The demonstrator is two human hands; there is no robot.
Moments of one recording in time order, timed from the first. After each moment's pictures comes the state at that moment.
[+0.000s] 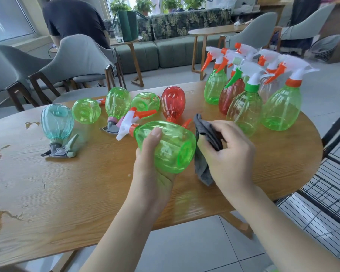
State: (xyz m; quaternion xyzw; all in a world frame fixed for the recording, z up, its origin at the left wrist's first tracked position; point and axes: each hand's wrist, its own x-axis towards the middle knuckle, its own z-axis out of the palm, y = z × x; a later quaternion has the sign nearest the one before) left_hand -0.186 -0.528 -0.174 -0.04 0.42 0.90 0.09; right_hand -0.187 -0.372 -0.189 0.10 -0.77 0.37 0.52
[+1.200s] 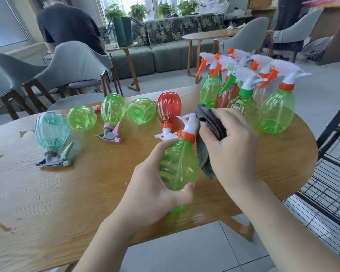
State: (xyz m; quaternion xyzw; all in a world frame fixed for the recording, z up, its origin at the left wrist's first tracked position) left_hand -0.174 -0.552 -0.170 0.24 0.84 0.48 -0.03; right_hand -0.193 -0.367 -0.164 0.04 -0.79 0.34 0.51
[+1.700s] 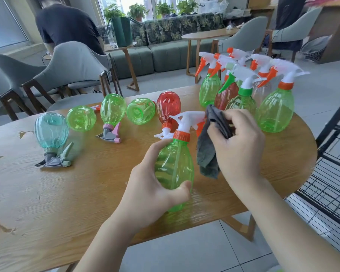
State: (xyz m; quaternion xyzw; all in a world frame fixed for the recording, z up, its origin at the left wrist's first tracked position) left_hand -0.173 -0.555 -0.173 0.23 0.83 0.51 -0.03; right_hand -0.199 -0.351 -0.174 0.00 -0.79 0.32 0.53
